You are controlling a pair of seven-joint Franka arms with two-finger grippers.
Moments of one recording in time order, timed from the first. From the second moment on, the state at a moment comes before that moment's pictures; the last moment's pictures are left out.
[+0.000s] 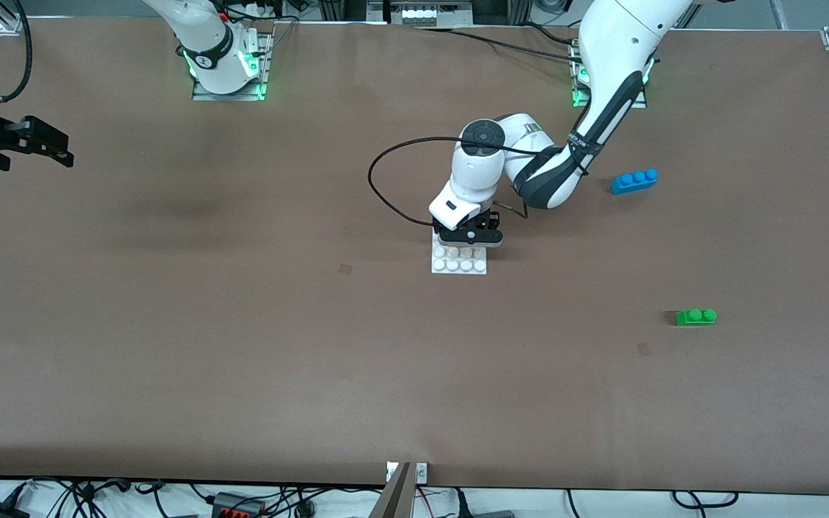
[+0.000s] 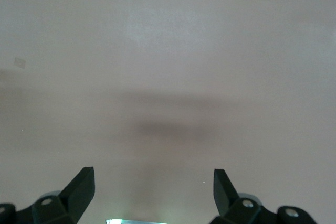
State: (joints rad) left arm -0.30 0.57 -0.42 -1.95 0.46 2.53 -1.03; right arm 0.01 -0.06 -0.05 -1.71 -0.04 1.59 -0.14
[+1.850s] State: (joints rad) left arm -0.27 0.57 -0.45 -1.98 0.53 2.57 -1.02; right arm 0.02 -0.06 -0.05 -1.71 -0.04 1.59 -0.14
